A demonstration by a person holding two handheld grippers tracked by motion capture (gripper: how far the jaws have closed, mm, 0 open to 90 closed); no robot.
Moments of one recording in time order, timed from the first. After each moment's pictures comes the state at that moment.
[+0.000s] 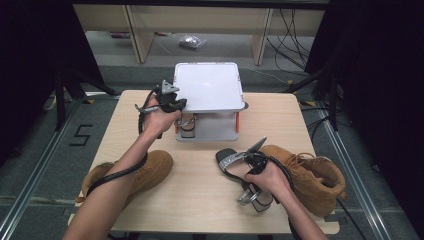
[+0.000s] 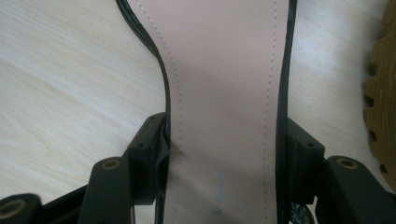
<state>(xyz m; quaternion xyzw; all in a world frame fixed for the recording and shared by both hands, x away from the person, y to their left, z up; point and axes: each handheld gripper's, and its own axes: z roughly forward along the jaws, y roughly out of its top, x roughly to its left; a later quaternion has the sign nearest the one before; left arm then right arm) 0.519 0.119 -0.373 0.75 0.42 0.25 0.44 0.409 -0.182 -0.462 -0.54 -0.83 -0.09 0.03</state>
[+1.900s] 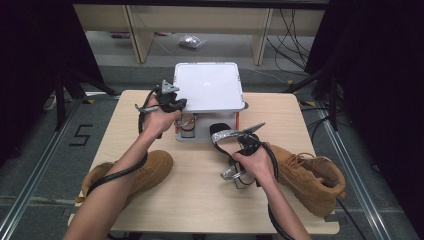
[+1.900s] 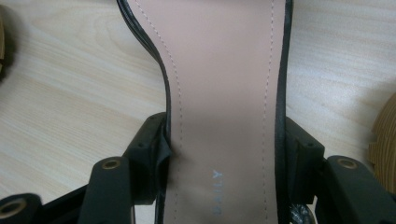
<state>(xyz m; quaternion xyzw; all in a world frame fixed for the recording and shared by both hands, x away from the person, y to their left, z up) 0.520 0.119 -0.373 0.75 0.42 0.25 0.44 0.448 -0.158 -0.443 -0.60 -0.77 -0.20 0.00</state>
